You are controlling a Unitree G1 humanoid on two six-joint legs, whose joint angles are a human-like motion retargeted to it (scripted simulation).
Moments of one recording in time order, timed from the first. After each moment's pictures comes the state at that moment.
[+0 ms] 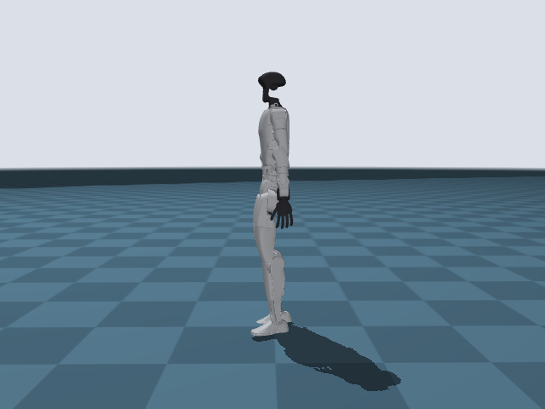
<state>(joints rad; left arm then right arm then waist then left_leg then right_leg) 0.04 0.17 -0.06 1.52 -0.06 -0.01 0.04 -0.01 -0.17 0.09 1.56 -0.41 -0.05 -0.05 0.06 -0.02 0.17 0.18 -0.02 0.40 0.01 -0.10 0.00 0.21 -0.07 -0.23 0.03 0.06 0.04</state>
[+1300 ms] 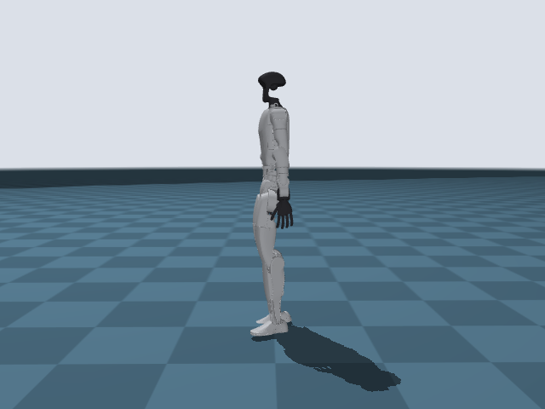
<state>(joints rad) 0.04 0.17 -0.07 1.52 -0.05 -0.02 0.03 0.00 -0.17 0.10 1.56 -0.42 -0.06 -0.06 0.06 -0.03 0.16 0.17 -0.02 0.39 0.01 -0.09 0.00 0.20 -0.07 -0.23 0.03 0.07 0.04</state>
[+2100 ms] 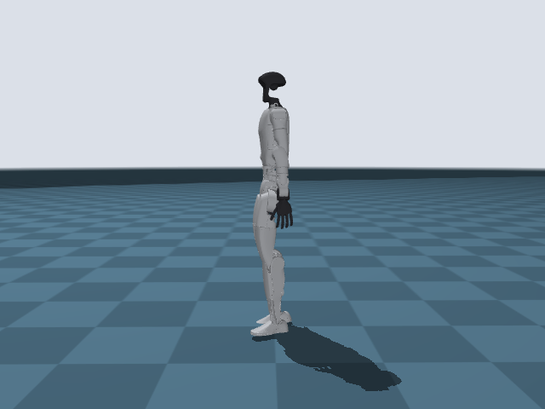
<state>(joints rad) 0.05 0.17 -0.06 1.52 -0.06 -0.01 0.03 0.00 -0.17 0.10 1.56 -0.43 -0.05 -0.05 0.05 -0.02 0.16 0.17 -0.02 0.40 0.01 -0.09 0.00 0.20 -0.07 -0.23 0.02 0.07 0.04</state>
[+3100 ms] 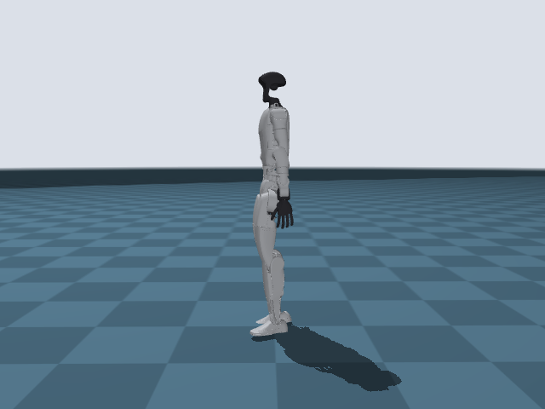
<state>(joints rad) 0.05 0.16 -0.06 1.52 -0.06 -0.01 0.02 0.00 -0.17 0.11 1.56 -0.44 -0.04 -0.03 0.05 -0.02 0.16 0.17 -0.02 0.39 0.01 -0.09 0.00 0.21 -0.07 -0.24 0.02 0.07 0.04</state>
